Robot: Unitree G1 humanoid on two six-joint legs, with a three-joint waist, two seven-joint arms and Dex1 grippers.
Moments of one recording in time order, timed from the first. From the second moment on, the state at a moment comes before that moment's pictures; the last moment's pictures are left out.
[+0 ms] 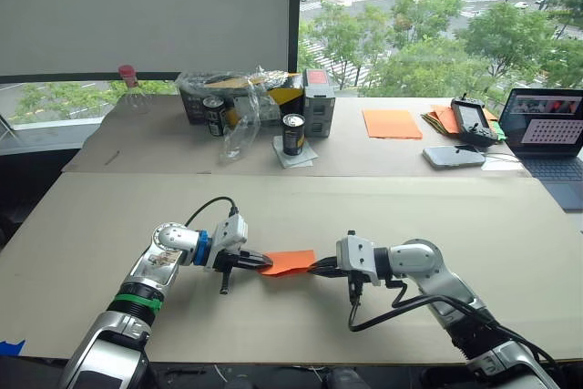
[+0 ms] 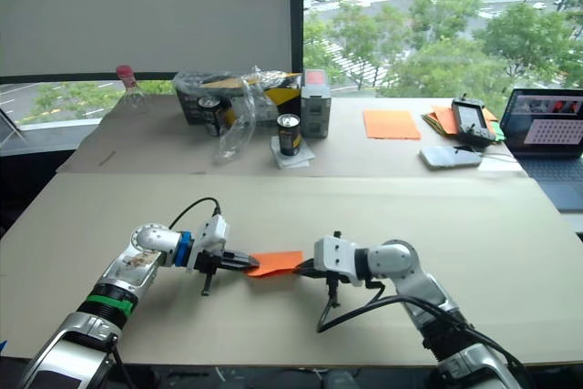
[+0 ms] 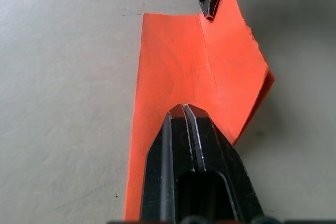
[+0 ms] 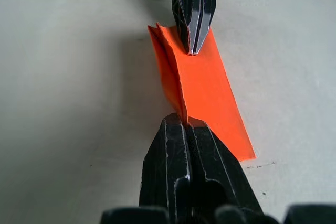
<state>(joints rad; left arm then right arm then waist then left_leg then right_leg) -0.55 0.53 -0.23 0.50 -0.17 -0.02 -1.39 -0.41 -0.52 0.34 0.13 0.06 -0.13 1.11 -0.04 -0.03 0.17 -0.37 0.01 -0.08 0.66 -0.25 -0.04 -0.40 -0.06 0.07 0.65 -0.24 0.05</state>
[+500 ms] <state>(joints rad) -0.51 0.63 -0.23 0.35 -0.27 0.30 -1.49 -0.36 -0.57 0.36 0.00 0.07 -0.10 1.20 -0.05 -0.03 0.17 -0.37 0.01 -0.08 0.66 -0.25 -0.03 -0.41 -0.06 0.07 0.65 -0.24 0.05</state>
